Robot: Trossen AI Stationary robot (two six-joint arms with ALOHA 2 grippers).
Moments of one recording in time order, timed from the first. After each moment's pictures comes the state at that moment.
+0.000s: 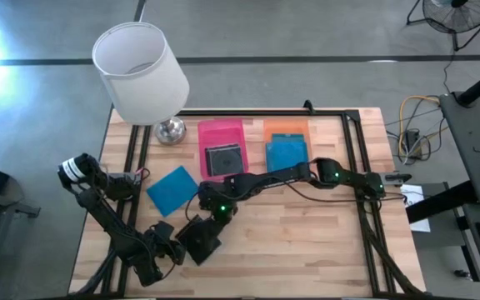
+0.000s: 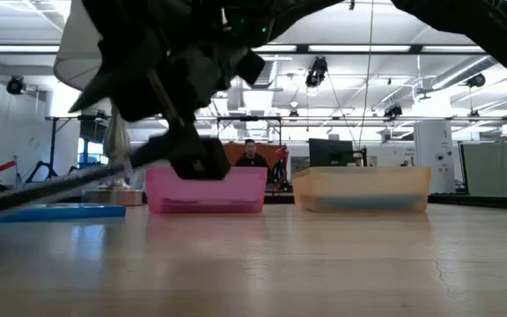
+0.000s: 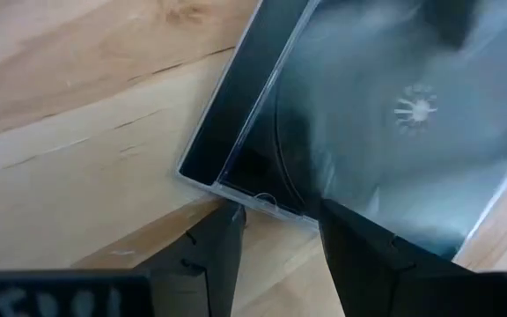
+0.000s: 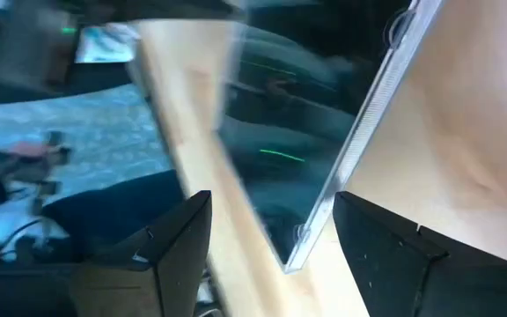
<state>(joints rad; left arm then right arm) -1.02 1.62 0.78 -0.50 -0.52 -2.20 0.10 2.46 2.04 -0.51 -0.68 0.86</state>
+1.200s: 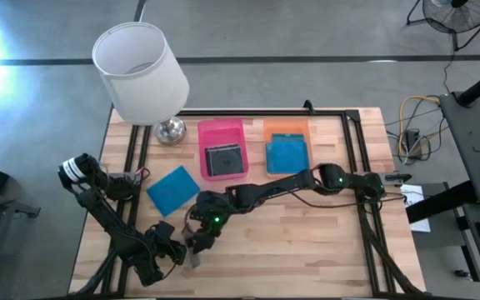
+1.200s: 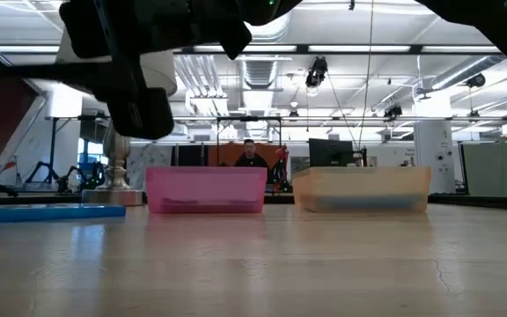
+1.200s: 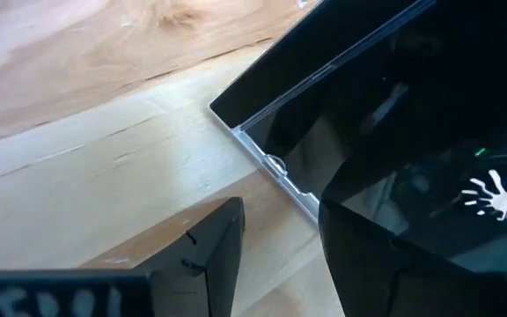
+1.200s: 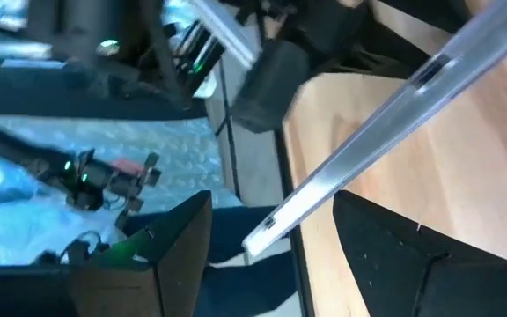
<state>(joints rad) -1.01 1.62 0.78 -0.50 -0.53 -2.18 0.18 2.43 2.04 -0.16 -0.64 1.04</state>
